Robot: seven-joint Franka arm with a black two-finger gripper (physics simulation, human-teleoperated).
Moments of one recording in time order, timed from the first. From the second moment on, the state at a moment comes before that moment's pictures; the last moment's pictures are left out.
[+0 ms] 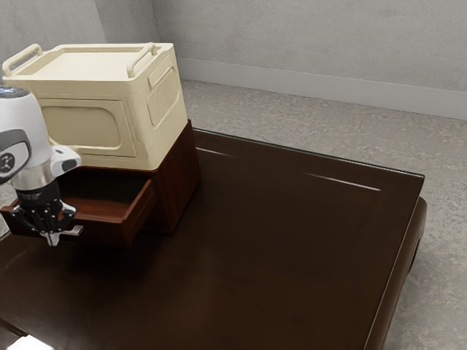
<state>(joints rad) 0.15 -0.51 0.09 -2.56 0.16 2.00 -0.36</state>
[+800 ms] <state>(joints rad) 0.13 -0.32 0.17 -2.56 0.31 2.41 -0.38</state>
